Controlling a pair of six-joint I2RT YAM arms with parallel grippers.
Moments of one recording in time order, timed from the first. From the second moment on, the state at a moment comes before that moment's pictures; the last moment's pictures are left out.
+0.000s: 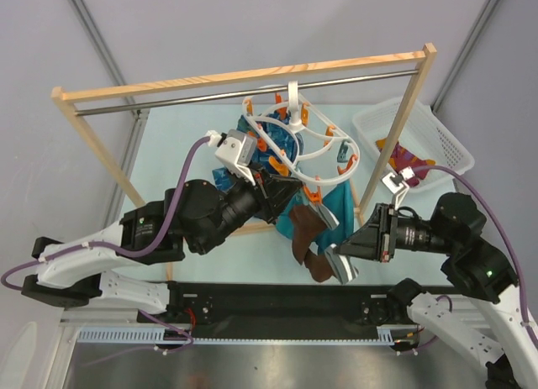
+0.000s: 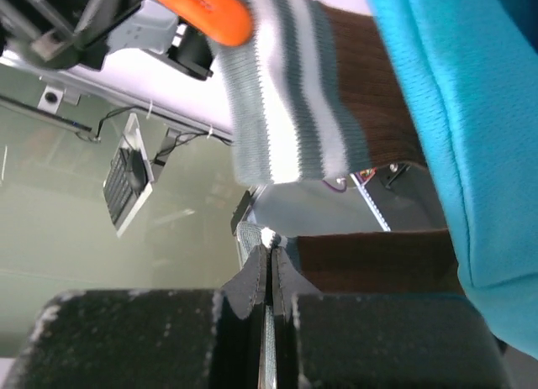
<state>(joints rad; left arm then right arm) -1.46 1.15 1.58 -0.48 -0.65 -0.48 0.58 0.57 1.06 -0.65 -0.81 0.87</state>
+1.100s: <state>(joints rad) -1.46 1.10 1.55 -0.48 -0.62 -0.55 1.37 0.69 1.02 -0.22 0.44 0.82</state>
